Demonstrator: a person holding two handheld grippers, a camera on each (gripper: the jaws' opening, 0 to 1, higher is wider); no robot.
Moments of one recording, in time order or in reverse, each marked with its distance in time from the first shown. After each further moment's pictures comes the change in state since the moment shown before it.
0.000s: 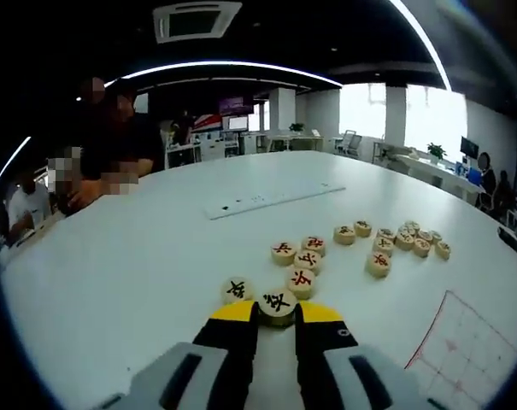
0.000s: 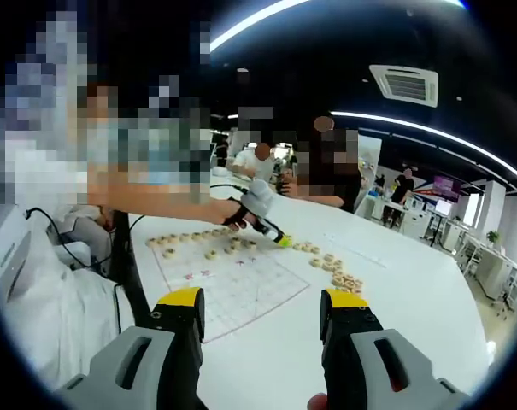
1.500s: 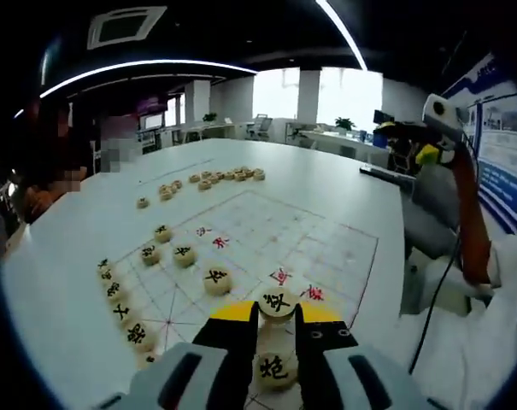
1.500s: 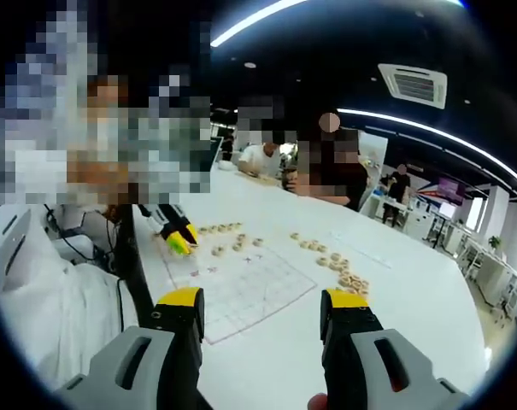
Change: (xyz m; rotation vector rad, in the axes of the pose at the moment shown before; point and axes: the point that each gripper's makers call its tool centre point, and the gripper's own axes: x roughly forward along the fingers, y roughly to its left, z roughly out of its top) left arm -0.231 -0.118 -0.124 0.168 0.090 -0.400; right arm 0.006 0.015 0.001 -0.028 0.026 0.019
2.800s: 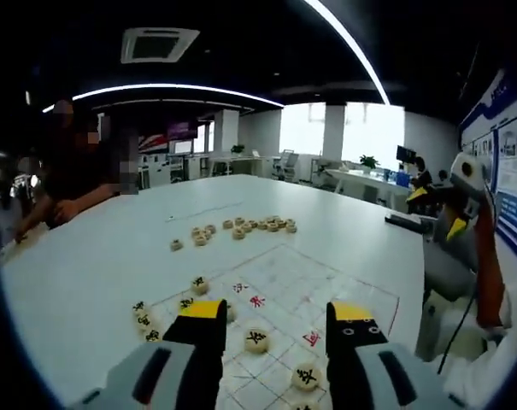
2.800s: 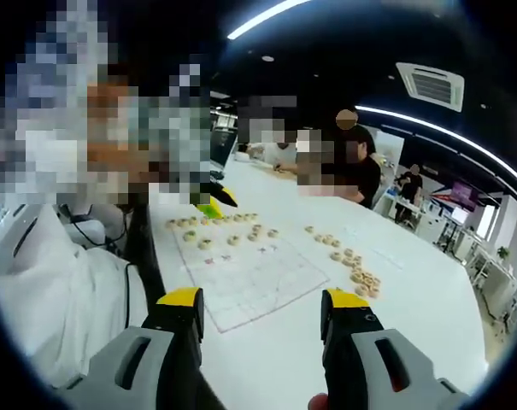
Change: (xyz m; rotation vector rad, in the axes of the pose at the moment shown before) left arm -0.015 0.030 0.071 -0.052 -0.204 0.122; right arm -0.003 0.016 -0.011 -0.049 0.033 0.074
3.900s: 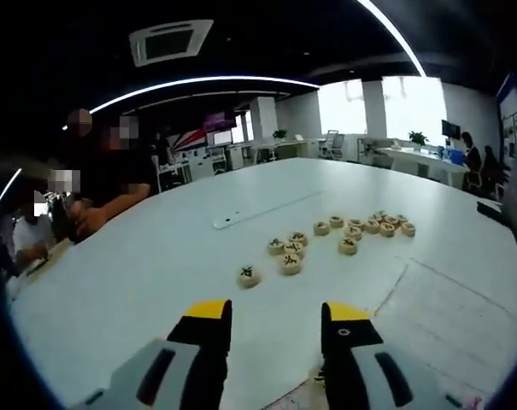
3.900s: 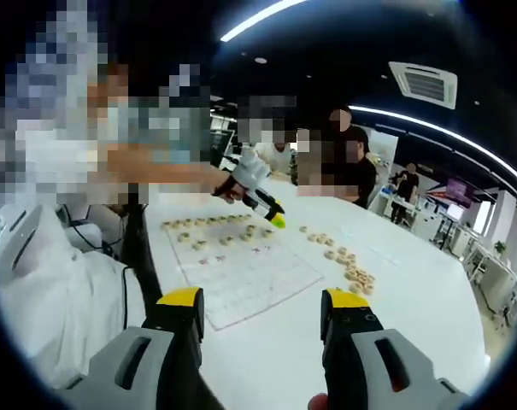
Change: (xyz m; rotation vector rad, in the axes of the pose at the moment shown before) left arm 0.140 0.153 0.020 0.033 0.087 0.274; right arm -0.006 -0.009 -0.003 0.022 -0.008 -0.025
